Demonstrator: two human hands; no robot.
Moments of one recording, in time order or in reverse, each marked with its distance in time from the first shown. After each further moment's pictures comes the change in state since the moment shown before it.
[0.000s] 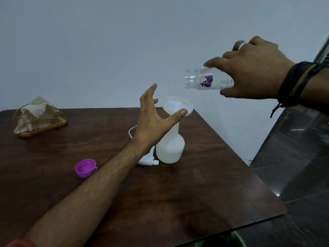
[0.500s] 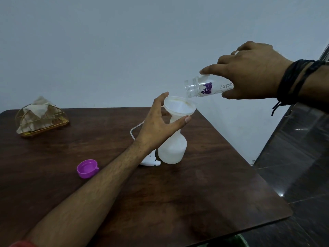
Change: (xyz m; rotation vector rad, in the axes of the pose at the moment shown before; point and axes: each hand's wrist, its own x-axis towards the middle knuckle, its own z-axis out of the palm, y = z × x) left_hand -0.004 0.000 0.001 -0.009 -0.162 -0.070; right_hand 0.007 -0.010 -0.004 0.003 -0.110 -0.100
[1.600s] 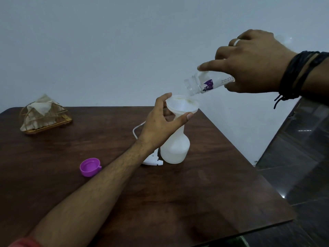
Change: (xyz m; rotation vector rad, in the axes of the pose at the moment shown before) left_hand 0.003 -0.003 -0.002 -0.115 0.028 -0.035; right_hand 0.009 0.001 -0.007 -0.106 0.122 -0.081
